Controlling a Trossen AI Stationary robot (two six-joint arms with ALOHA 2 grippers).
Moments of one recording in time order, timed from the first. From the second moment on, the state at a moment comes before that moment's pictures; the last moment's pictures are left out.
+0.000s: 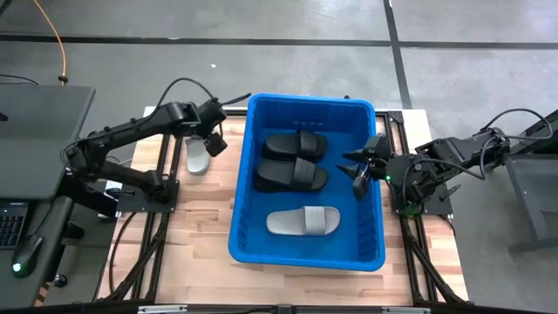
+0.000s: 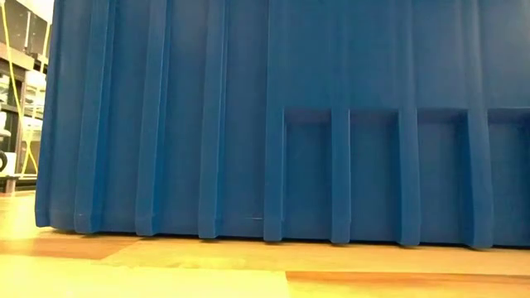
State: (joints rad) left arm 0.62 1.27 1.14 -1.13 -0.37 -0.12; right arm 0.40 1.12 1.41 -0.89 0.70 0.62
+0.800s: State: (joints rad) left arm 0.62 1.16 0.75 -0.92 -0.34 0.11; right arm 0.40 1.12 1.41 -0.89 0.57 0.81
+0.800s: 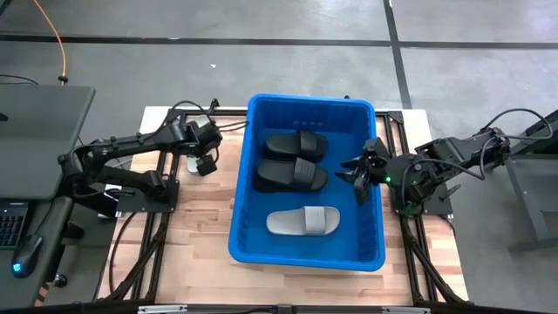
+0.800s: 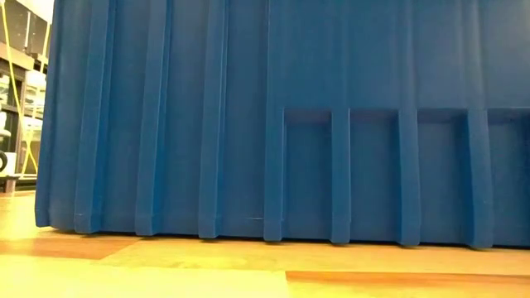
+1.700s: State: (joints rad) left arm 0.62 1.20 0.65 -0.77 -0.61 0.26; right arm 0.40 1.12 1.41 -0.89 0.62 1.05
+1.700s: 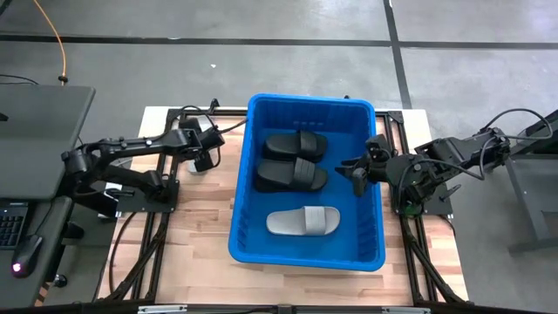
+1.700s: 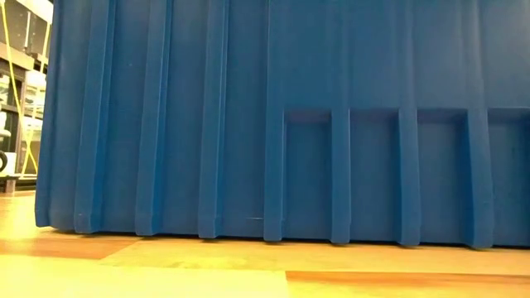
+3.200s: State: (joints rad) left arm 0.78 1.39 0.66 -0.55 -0.64 0.28; right arm 0.40 1.23 1.41 -0.85 0.49 1.07
